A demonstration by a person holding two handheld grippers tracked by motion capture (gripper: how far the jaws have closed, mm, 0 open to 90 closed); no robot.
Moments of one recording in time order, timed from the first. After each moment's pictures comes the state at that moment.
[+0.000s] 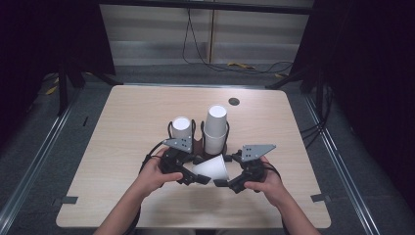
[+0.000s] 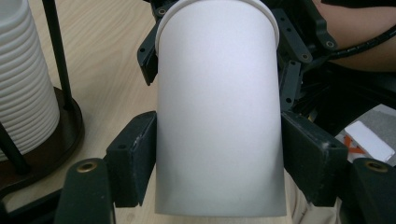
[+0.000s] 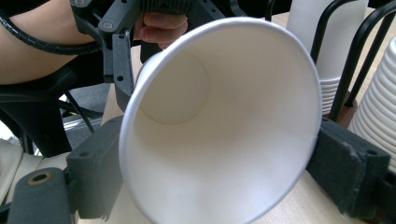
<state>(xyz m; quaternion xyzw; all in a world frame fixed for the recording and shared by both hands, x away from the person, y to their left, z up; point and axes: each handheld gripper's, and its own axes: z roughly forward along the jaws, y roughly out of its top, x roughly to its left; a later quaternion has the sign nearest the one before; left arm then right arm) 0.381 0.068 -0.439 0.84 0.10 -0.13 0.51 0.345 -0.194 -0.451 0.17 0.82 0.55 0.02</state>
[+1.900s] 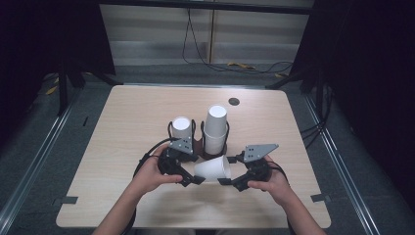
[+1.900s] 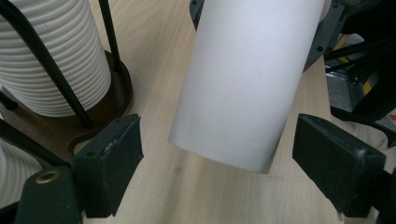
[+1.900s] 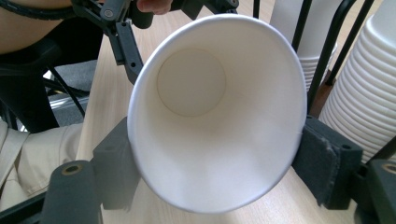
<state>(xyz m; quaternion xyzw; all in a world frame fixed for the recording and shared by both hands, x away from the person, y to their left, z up) 0.381 0.071 -0.434 0.90 0.11 -0.05 0.43 0.344 -0.205 -0.447 0.17 0.84 0.51 0.04</state>
